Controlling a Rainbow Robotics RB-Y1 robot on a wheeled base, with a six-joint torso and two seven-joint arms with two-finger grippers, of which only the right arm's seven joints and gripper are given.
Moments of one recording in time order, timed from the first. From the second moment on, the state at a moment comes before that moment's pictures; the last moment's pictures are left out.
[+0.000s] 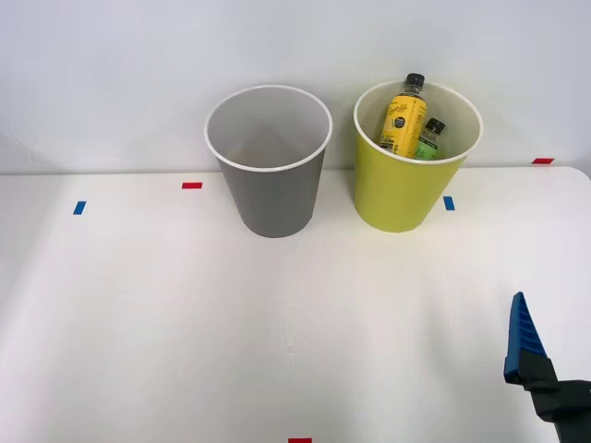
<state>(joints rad) 0.99 -0.14 0.10 -2.35 -0.04 -0.33 1.32</state>
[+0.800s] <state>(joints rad) 0.94 -0.04 0.11 -2.06 -0.01 -0.54 1.34</state>
